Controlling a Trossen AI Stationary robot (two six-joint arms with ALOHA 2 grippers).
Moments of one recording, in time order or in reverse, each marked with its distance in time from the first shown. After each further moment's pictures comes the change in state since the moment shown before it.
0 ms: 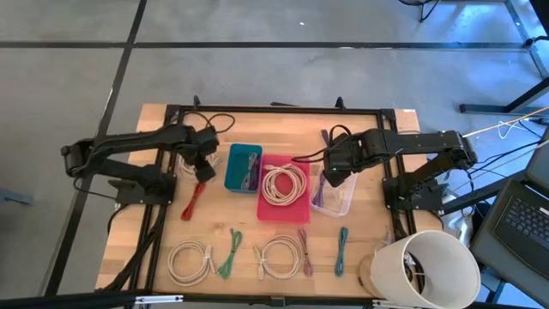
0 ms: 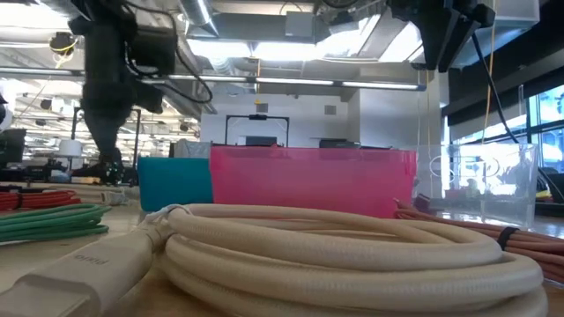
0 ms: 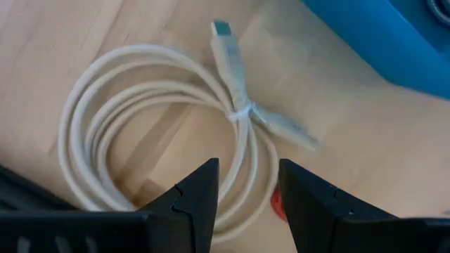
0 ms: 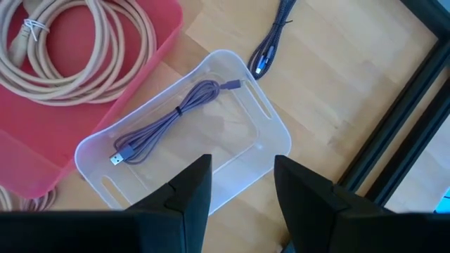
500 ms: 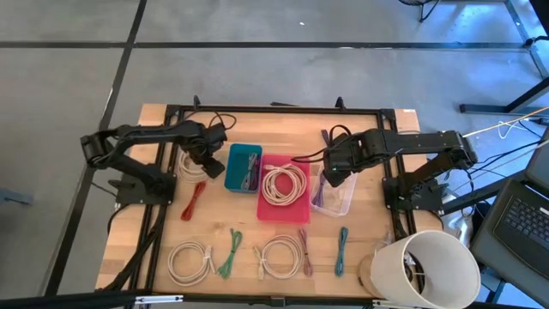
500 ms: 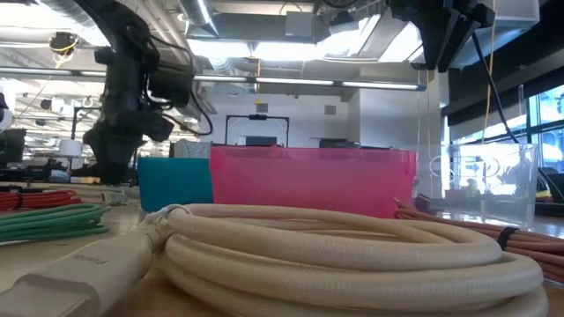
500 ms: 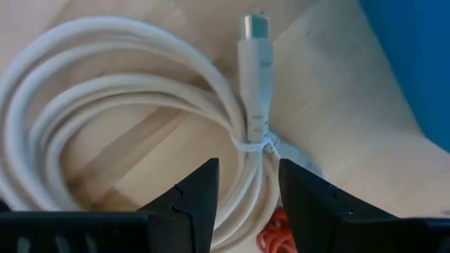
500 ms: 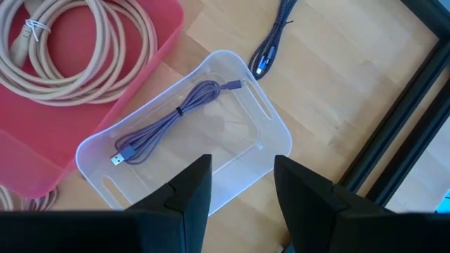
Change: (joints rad) left arm 0.098 0.217 0.000 0.101 0.089 -0.131; right arm 0.000 0.000 0.000 0.001 0.000 0.000
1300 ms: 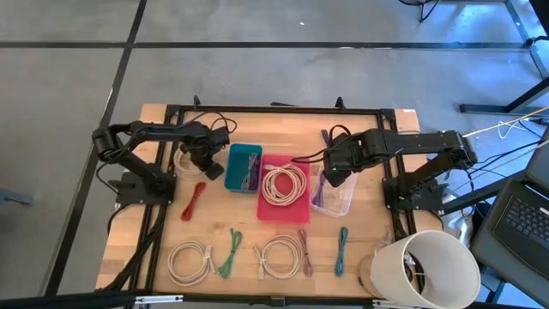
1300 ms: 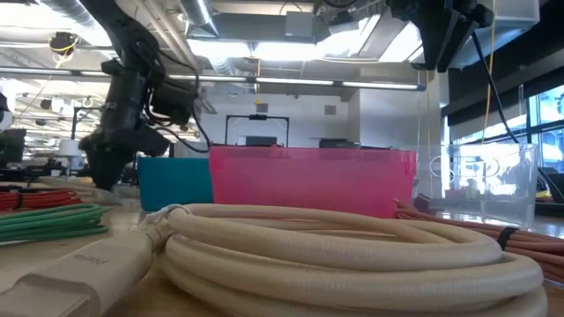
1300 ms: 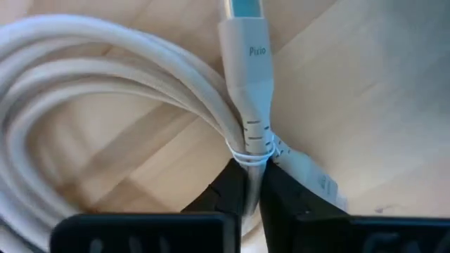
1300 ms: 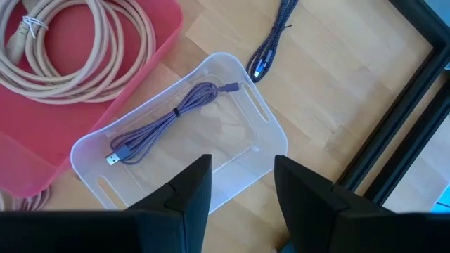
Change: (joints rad) left arm 0.001 0.100 -0.002 -0.040 -0.067 0.000; right arm 0.000 0.000 0.000 -0.002 0.011 -0.027
